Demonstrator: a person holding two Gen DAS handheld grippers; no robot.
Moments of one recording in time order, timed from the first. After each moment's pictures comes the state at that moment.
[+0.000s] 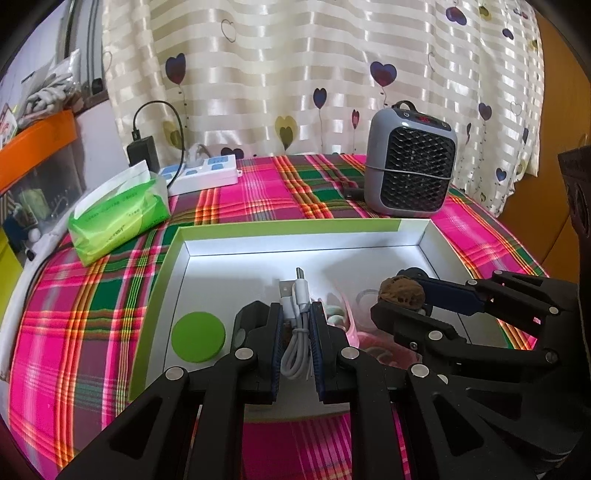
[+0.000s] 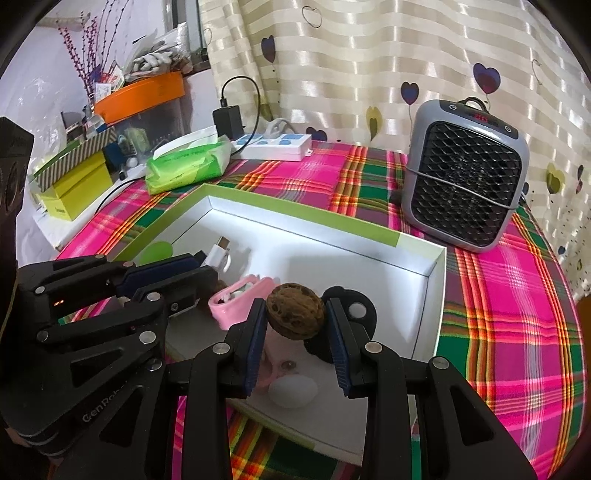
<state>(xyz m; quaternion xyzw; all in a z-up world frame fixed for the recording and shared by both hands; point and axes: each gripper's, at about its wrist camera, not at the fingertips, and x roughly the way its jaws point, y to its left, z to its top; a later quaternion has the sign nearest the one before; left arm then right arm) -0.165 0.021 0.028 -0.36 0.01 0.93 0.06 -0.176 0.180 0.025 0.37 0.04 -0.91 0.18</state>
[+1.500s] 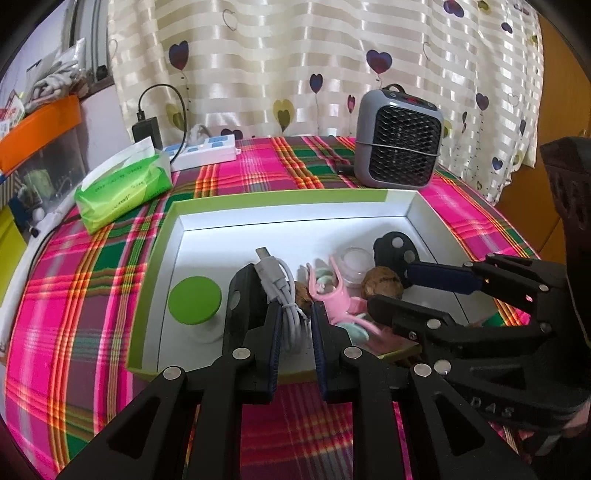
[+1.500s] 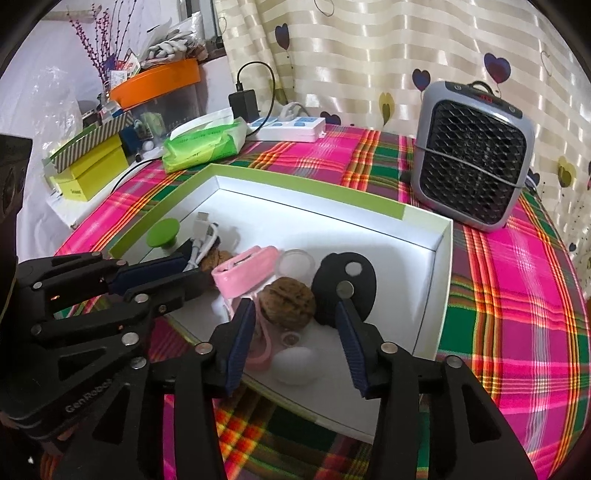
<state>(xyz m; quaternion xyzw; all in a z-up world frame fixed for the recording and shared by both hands) -0.133 0.026 0.020 -0.38 0.00 0.92 0.06 -0.162 0.193 0.017 0.40 0.05 -0.89 0.22</state>
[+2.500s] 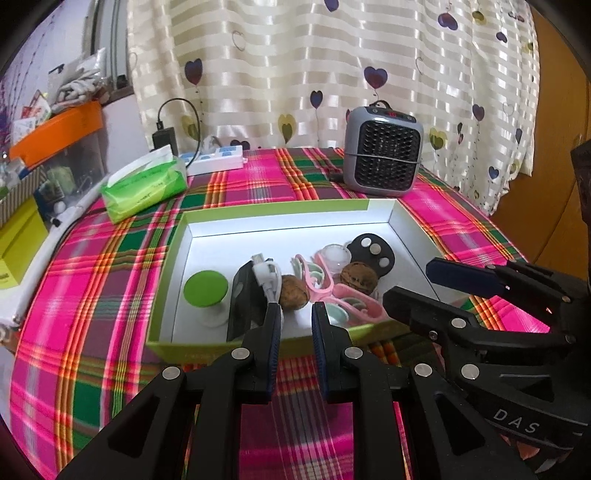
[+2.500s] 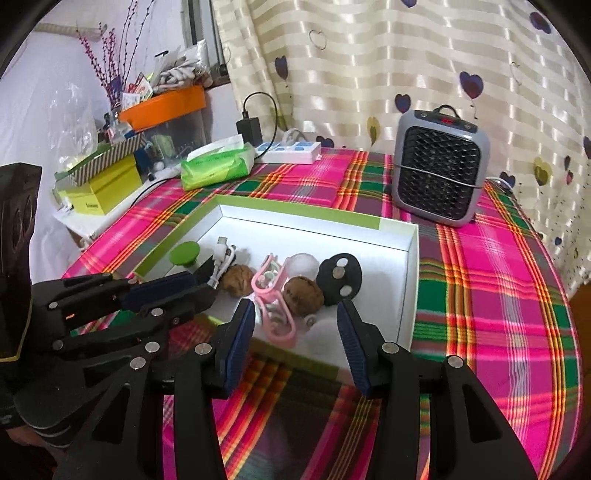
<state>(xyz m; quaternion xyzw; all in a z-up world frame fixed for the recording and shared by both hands) -0.082 0.034 0.037 -0.36 -0.01 0.93 0.04 -0.103 0.200 0.045 0.35 0.03 -0.91 0.20</state>
